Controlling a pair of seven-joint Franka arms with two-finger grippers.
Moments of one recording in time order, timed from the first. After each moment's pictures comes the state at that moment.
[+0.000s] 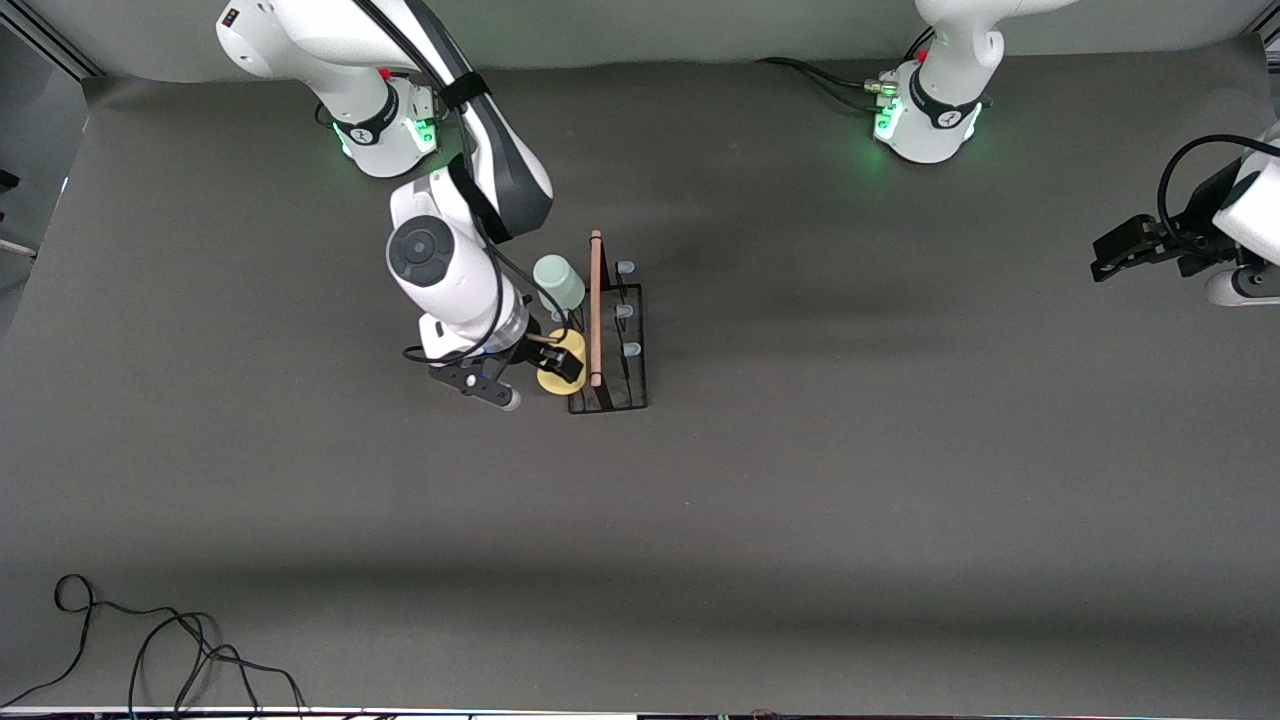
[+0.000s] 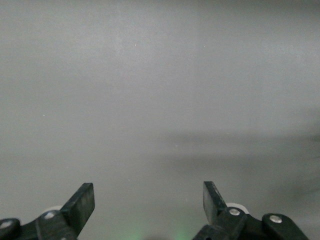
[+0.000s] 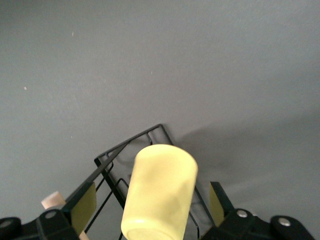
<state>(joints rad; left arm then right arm) 0.16 -0.08 -0.15 -1.74 -0.01 1.61 -0.03 0.96 0.38 -0.46 -1.88 0.37 2.28 0.76</state>
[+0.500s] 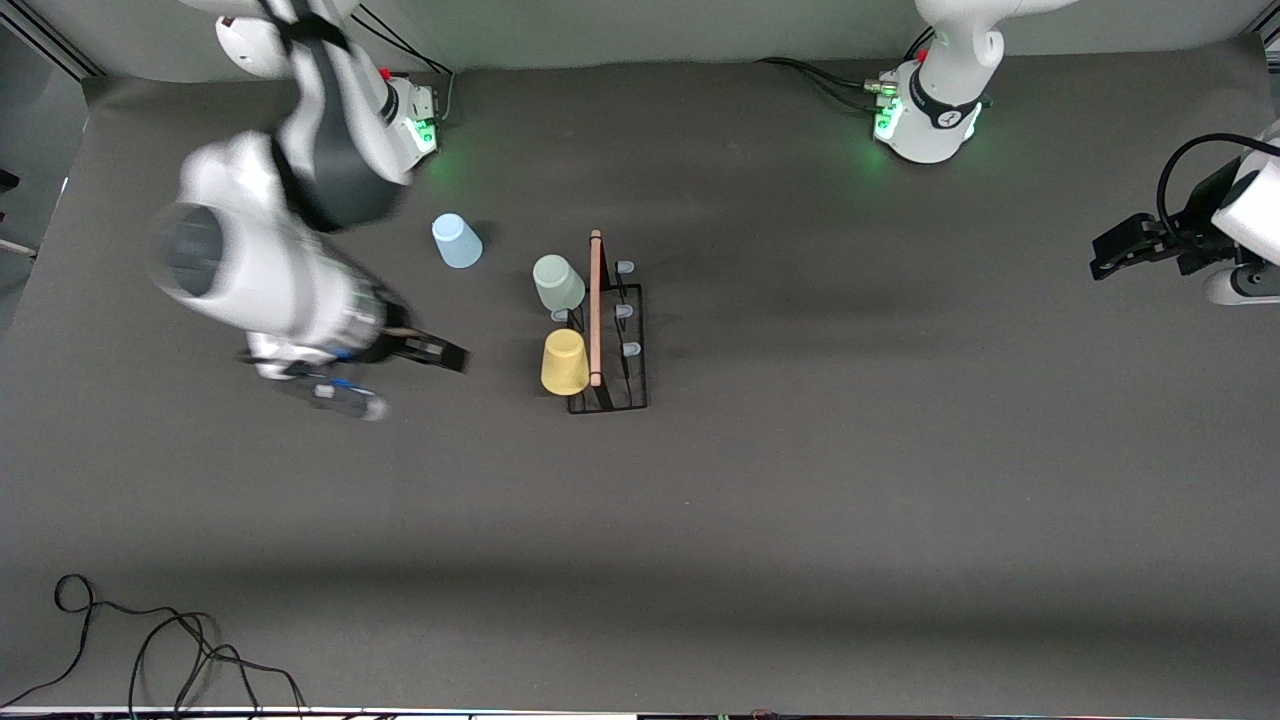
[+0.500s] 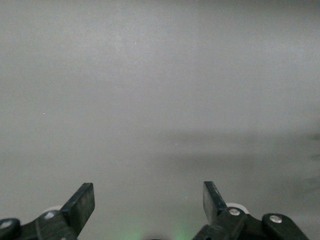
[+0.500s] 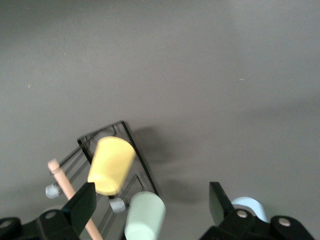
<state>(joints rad) 0.16 -0.08 -0.15 -1.73 -0.01 1.60 -0.04 0.96 0.24 -0.76 -1.67 0.37 1.72 0.44</state>
